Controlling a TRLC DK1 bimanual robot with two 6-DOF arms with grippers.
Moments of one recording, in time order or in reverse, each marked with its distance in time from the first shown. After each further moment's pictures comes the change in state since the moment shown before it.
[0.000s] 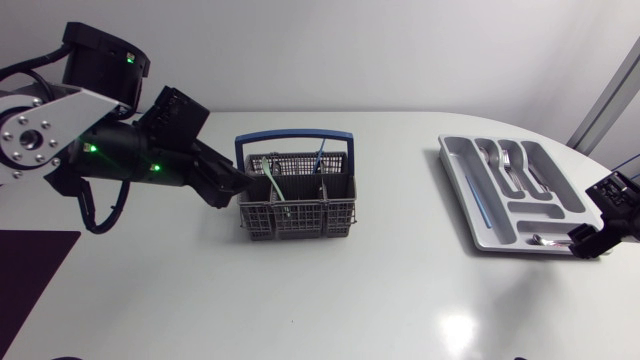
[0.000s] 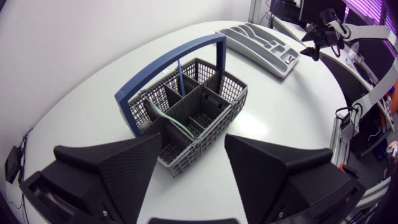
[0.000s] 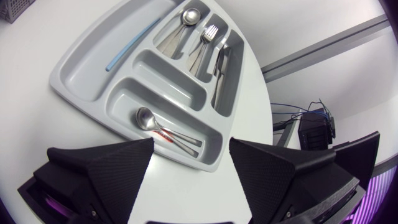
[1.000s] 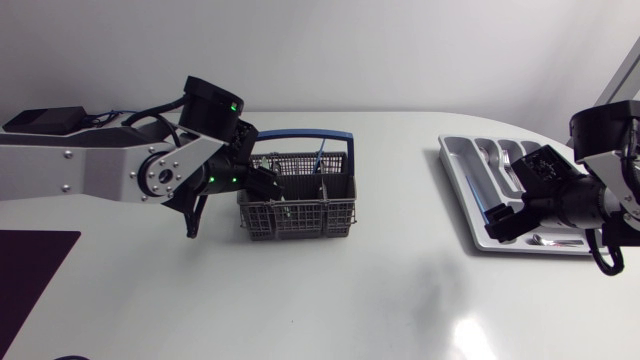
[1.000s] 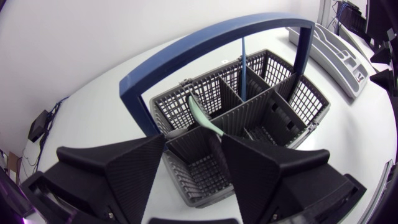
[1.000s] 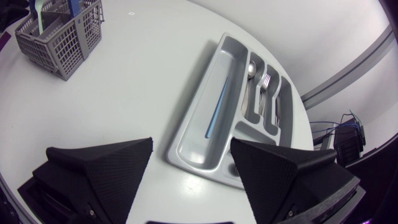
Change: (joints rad) left arm -0.162 0.294 0.002 0.316 -0.524 -0.257; right arm 0.541 -0.203 0.000 -0.251 0.107 0.528
